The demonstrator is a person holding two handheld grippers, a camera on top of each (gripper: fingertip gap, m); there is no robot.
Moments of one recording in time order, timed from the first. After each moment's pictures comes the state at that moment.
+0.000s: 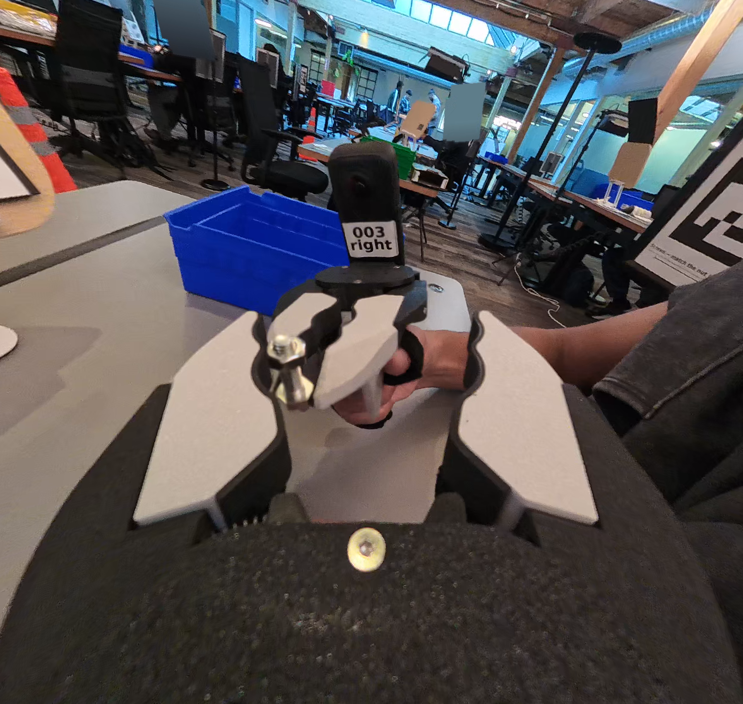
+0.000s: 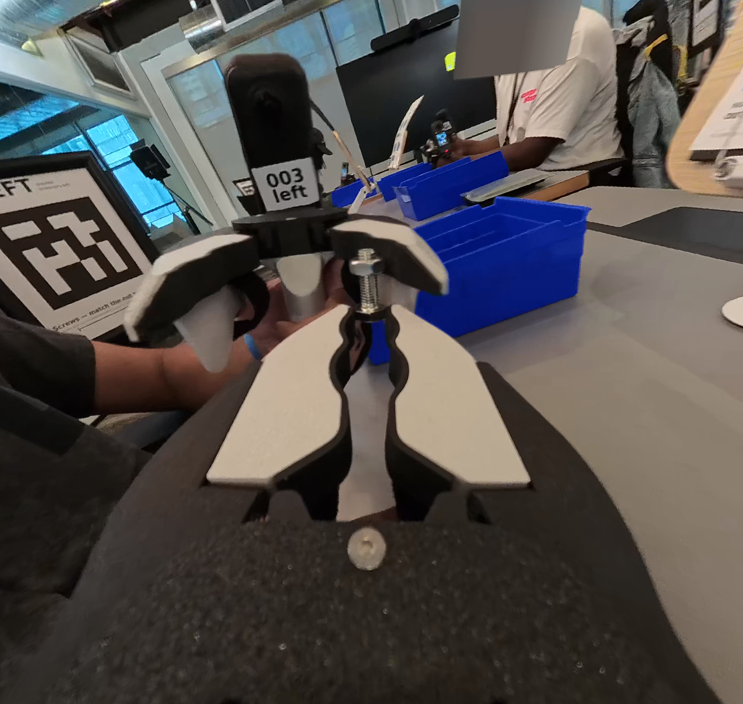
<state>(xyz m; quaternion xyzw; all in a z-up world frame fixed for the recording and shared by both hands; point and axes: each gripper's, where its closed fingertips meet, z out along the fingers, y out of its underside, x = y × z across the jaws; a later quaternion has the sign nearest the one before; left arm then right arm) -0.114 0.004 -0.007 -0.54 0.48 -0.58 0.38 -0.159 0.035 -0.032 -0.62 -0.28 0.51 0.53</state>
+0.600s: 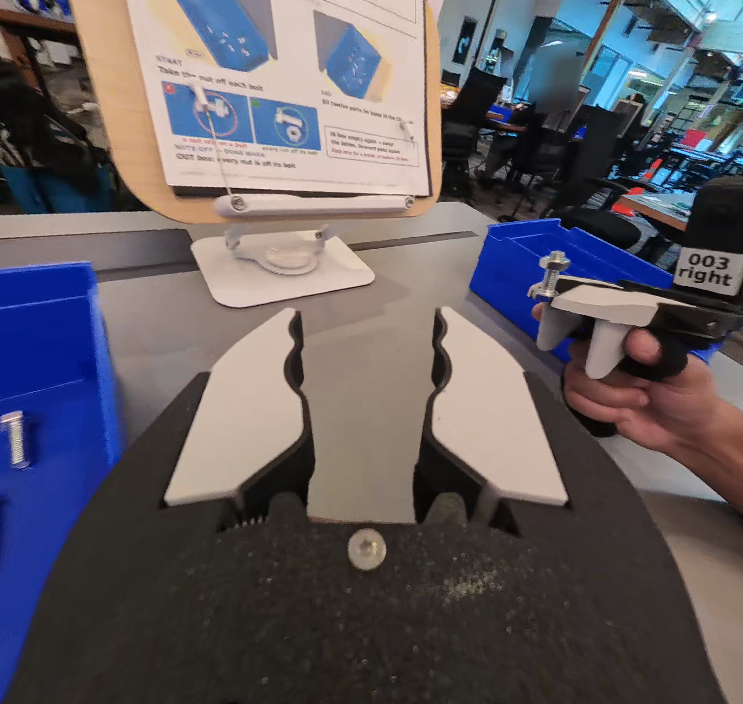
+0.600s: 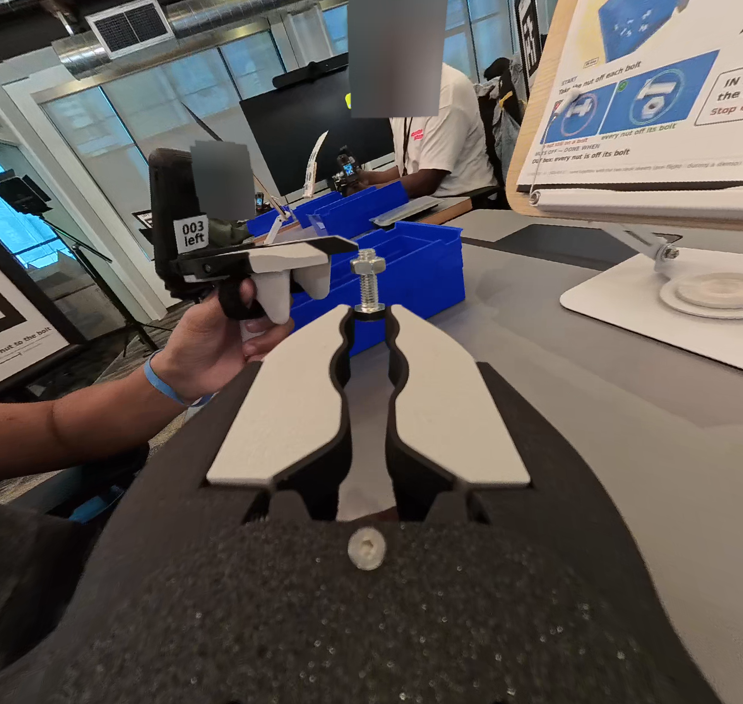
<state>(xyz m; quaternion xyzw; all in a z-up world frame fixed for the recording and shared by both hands) -0.208 0.122 -0.030 -0.71 0.26 -0.34 0.56 -0.109 0.071 -0.032 -0.65 -0.20 0.44 0.59</state>
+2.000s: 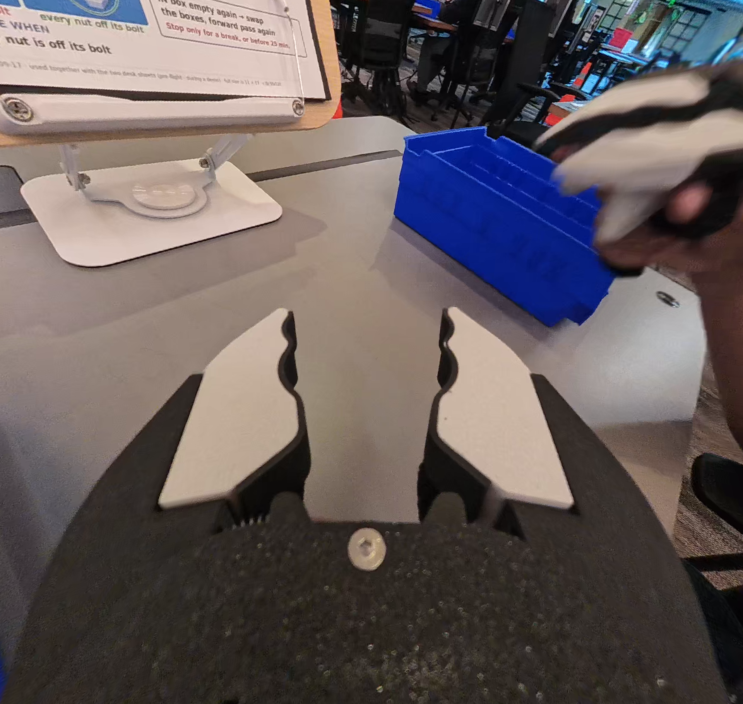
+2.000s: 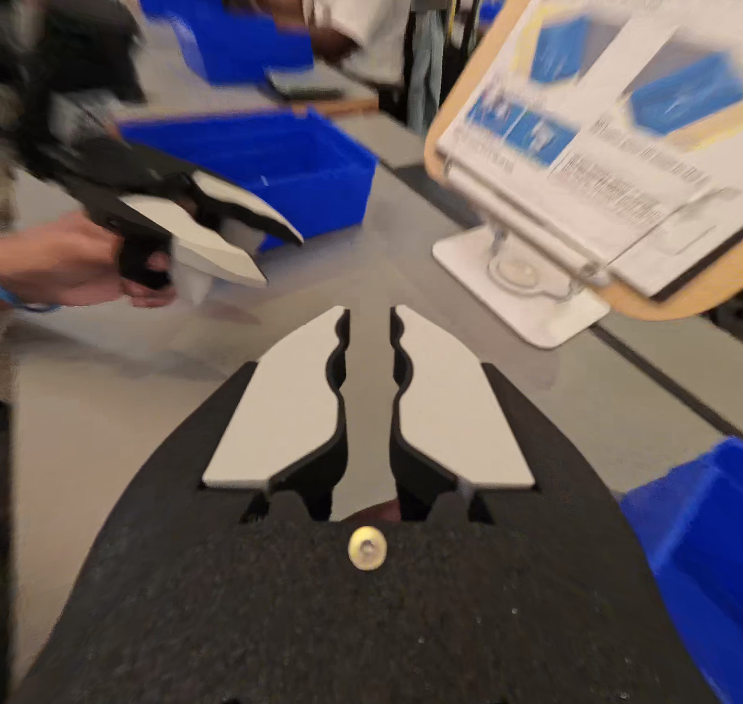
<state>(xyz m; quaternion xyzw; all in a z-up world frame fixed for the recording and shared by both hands) -0.158 0.071 -0.064 -0.72 0.34 -0.37 0.47 -0.065 0.050 -0.014 -0.75 -0.31 0.17 0.56</state>
